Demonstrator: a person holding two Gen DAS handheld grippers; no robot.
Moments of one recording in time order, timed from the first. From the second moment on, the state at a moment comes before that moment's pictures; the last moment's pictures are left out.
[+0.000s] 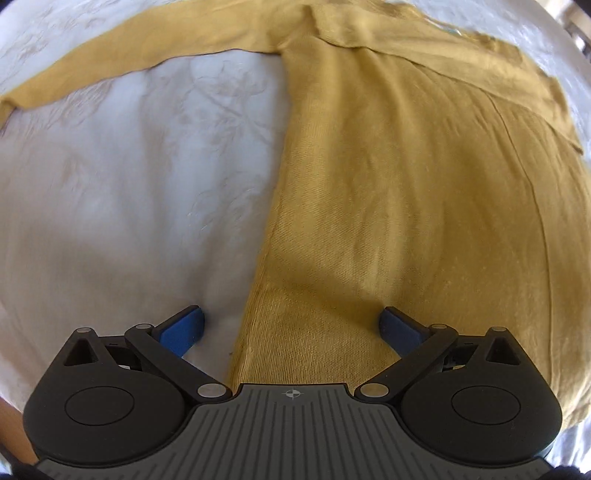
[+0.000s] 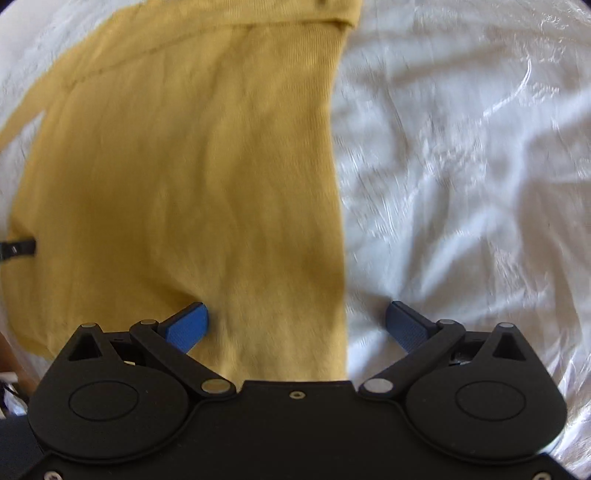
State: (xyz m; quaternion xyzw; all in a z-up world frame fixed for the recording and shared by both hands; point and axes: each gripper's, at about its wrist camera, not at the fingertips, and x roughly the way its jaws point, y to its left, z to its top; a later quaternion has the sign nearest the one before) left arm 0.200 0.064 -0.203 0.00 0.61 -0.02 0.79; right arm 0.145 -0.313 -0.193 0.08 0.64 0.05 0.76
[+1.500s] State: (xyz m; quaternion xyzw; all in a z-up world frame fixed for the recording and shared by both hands) left arm 0.268 0.351 -0.123 -0.15 0.44 0.18 0.87; right arm 0.207 -0.124 -0.094 0.12 0.54 0.01 0.83
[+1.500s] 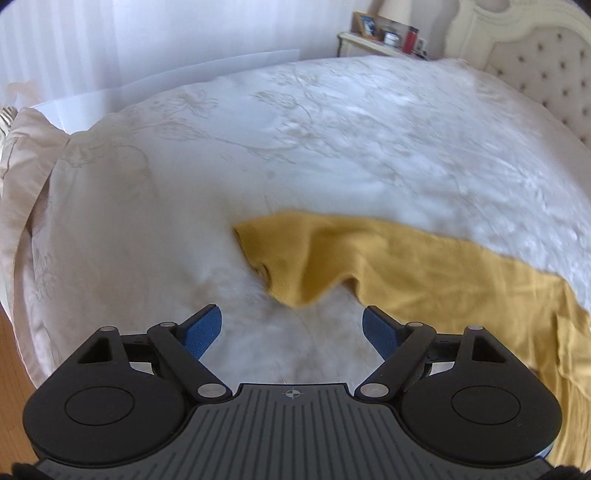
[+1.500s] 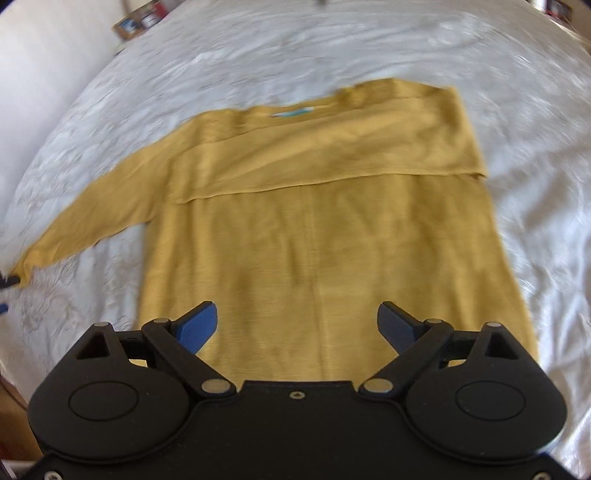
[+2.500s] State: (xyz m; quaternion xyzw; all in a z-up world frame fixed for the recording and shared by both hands) left arm 0.328 0.281 -0.023 -0.14 0.33 0.05 0.93; right arm 0.214 -0.116 -0.108 0.12 0.56 0.09 0.81
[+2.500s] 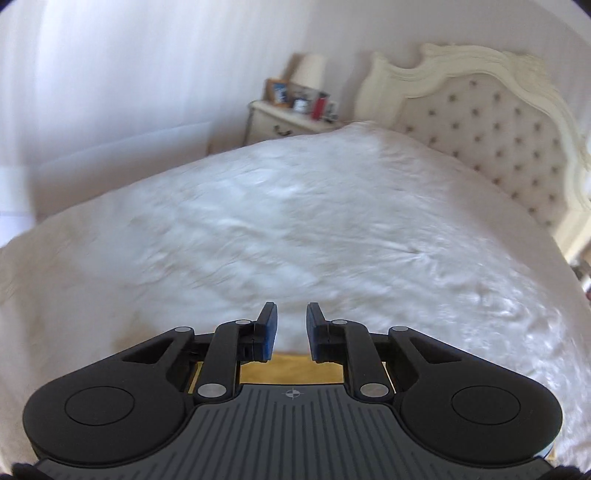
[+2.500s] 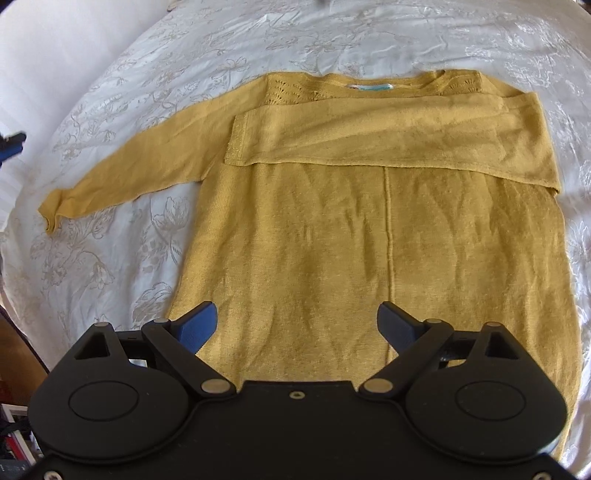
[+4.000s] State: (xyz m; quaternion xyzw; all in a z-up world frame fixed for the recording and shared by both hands) left arm 0.329 0.356 -0.078 -0.26 0.39 0.08 0.88; right arm 0.223 -0.084 -0.111 0.13 0.56 0.09 0.81
